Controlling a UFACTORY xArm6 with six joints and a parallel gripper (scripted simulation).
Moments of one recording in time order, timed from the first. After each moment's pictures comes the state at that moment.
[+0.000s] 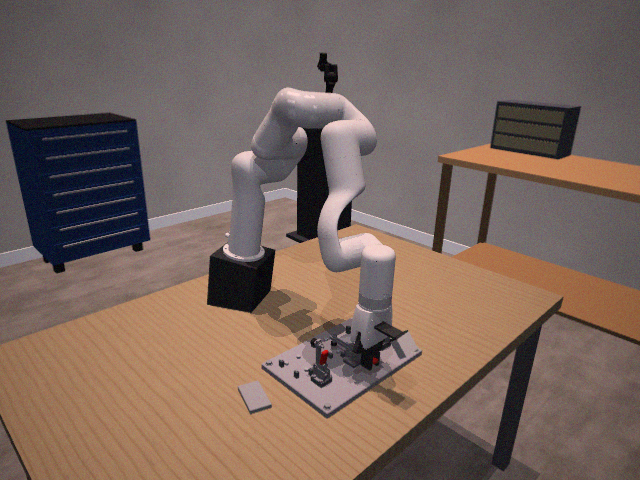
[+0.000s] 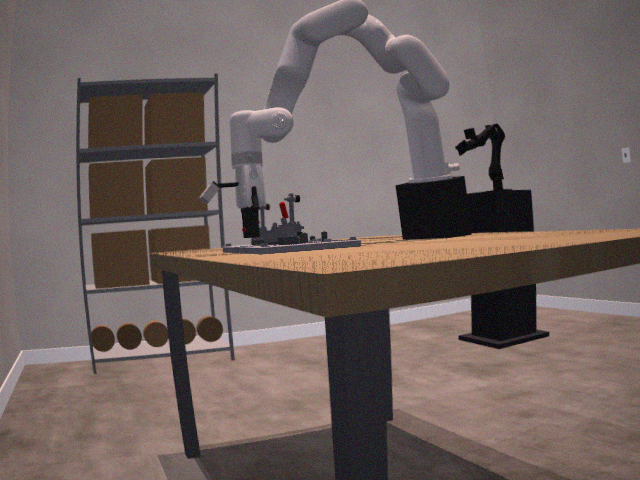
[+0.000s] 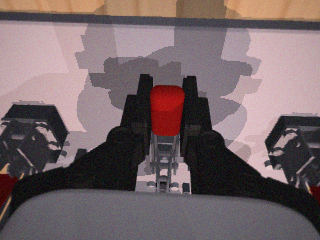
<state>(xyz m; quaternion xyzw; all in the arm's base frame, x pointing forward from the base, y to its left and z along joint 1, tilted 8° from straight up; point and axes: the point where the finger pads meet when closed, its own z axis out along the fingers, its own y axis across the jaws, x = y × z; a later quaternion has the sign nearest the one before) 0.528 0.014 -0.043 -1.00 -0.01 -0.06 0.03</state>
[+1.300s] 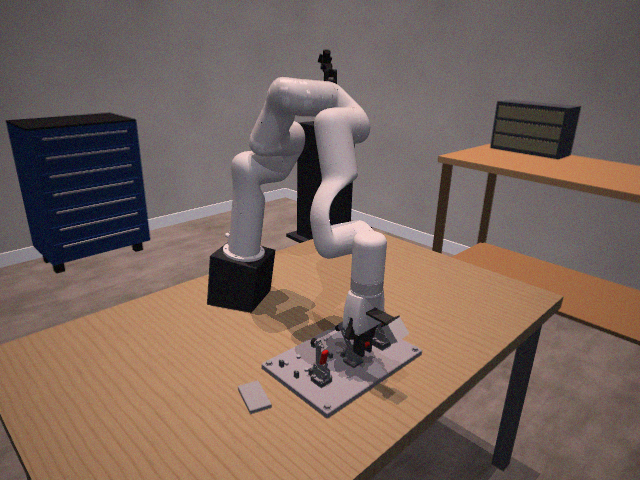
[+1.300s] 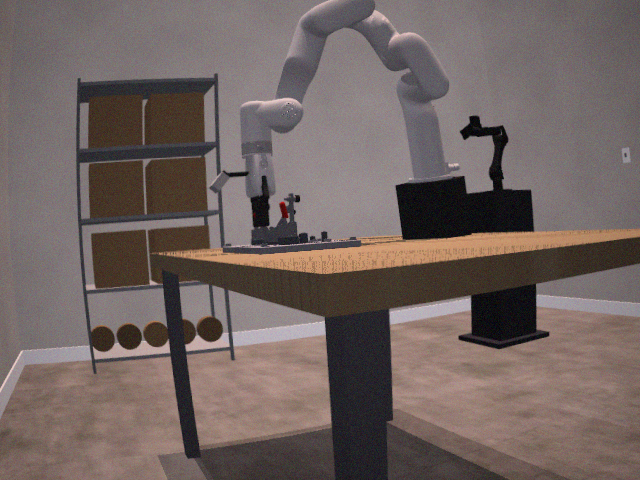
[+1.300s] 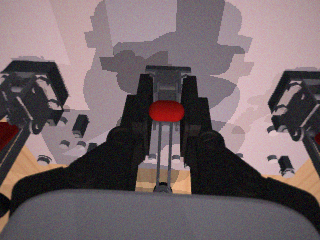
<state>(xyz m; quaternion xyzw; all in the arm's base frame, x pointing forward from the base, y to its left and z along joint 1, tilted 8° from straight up) 0.499 0.012 -0.021 -1.00 -0.01 -0.06 0.03</state>
